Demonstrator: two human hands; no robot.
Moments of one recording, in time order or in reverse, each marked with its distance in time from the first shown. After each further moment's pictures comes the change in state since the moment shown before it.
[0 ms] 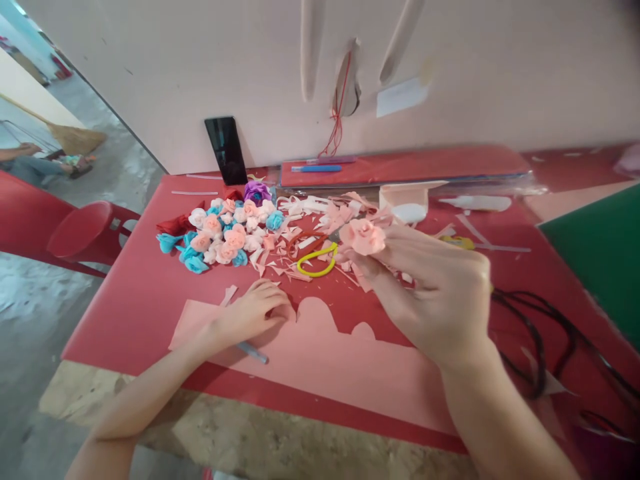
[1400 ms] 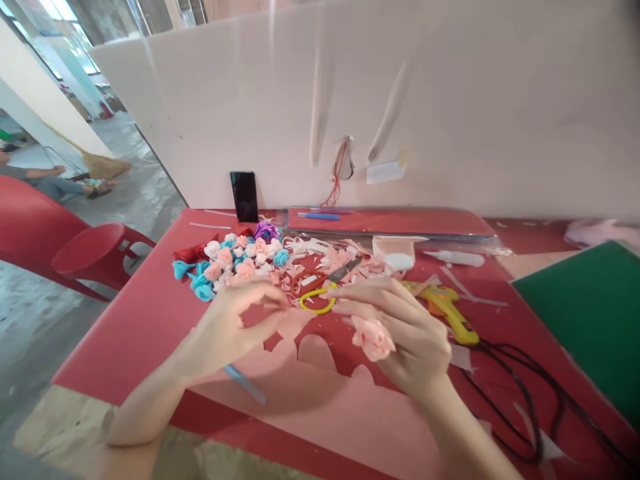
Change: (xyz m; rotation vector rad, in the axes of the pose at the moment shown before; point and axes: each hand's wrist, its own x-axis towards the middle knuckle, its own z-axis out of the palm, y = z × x) left_hand -0.009 0.072 -0.100 -0.188 0.523 -0.085; right_hand -0.002 0.006 0.003 0.145 -0.014 -0.280
